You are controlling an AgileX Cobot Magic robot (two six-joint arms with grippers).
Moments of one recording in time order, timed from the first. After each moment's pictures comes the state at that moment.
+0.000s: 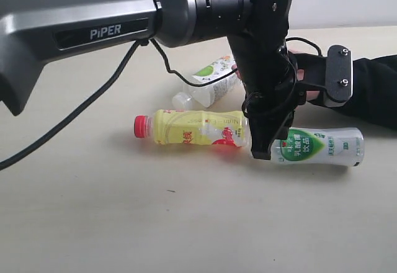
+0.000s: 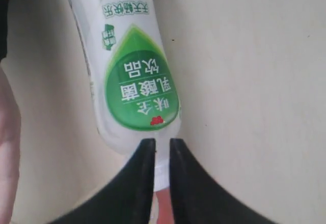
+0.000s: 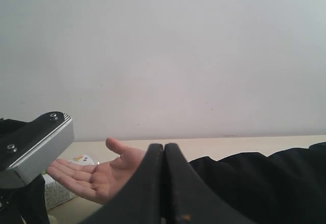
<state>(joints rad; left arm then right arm) -0.81 2.25 -1.95 -0.18 1.04 1.06 0.09 0.01 0.00 0.19 0.03 -0.12</state>
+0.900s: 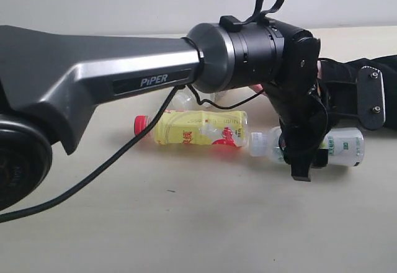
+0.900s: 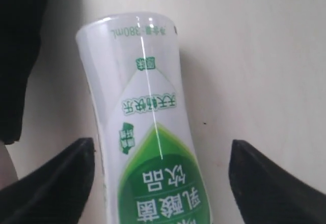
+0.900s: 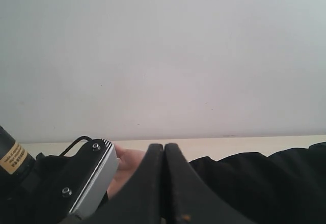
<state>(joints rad) -0.88 2.35 -1.95 -0.18 0.76 0.99 0.09 0.01 0.00 0.19 0.03 -0.12</state>
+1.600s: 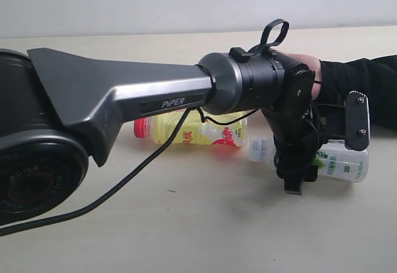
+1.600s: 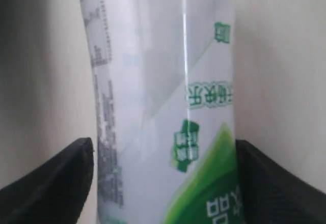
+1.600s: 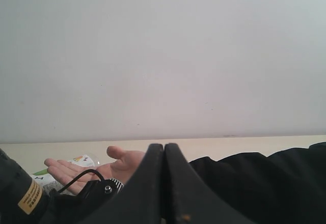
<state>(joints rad) -0.88 2.43 -1.95 -0.15 0.72 0.97 0.09 0.01 0.00 0.19 0.03 -0.12</state>
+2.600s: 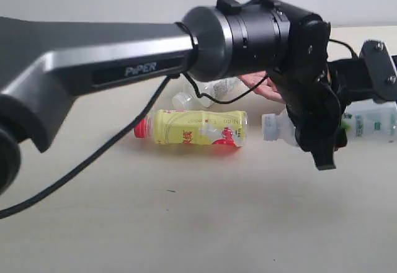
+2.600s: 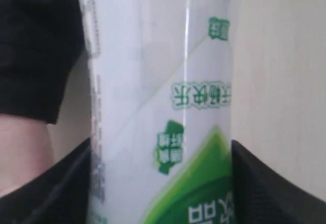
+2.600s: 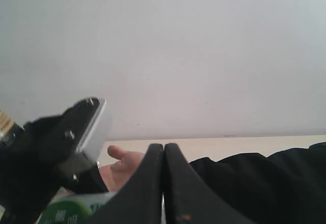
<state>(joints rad) -0.89 2.29 -1.95 -0.13 0.76 0.74 0.09 0.01 0.00 0.19 0.03 -0.12</state>
